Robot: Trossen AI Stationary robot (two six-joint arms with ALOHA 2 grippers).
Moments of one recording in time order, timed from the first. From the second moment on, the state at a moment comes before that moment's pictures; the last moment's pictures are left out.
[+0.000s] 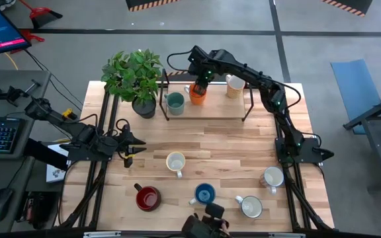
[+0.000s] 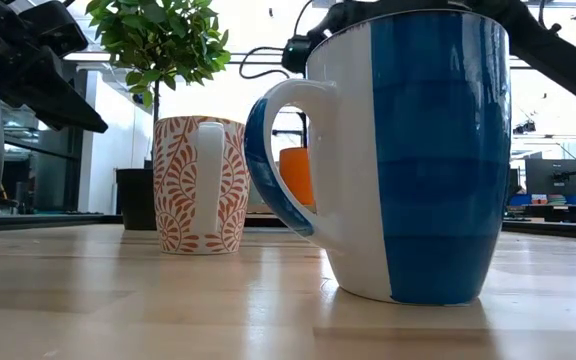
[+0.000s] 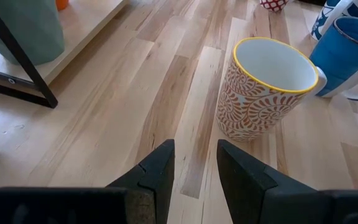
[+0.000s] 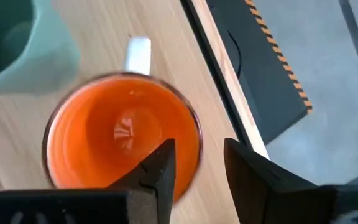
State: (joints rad) left arm -0.46 0.52 0.31 -0.40 -0.53 -0.49; right arm -0.55 2.25 2.33 -1.25 0.08 -0.20
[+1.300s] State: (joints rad) left arm -0.46 0.52 0.31 -0.40 -0.54 -0.47; right arm -0.51 2.23 2.18 -1.39 0.15 -0.14
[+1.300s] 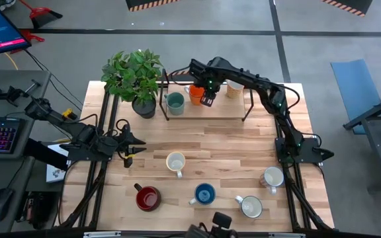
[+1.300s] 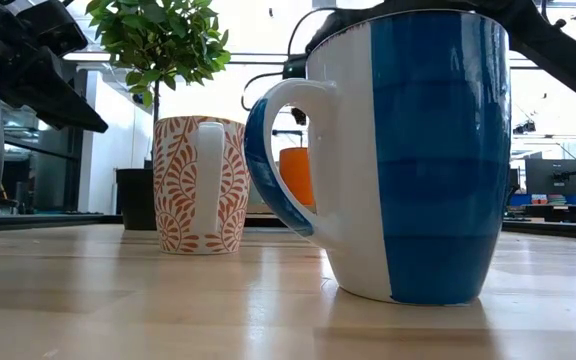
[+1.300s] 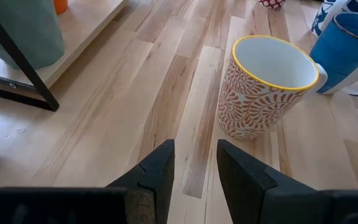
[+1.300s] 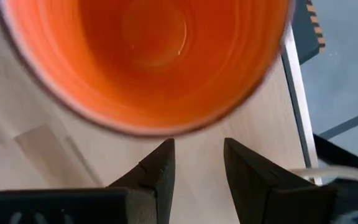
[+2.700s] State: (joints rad) left arm -0.46 0.52 0.31 -0.40 -0.54 -0.47; right arm -0.51 2.23 2.14 -1.10 0.15 -0.19
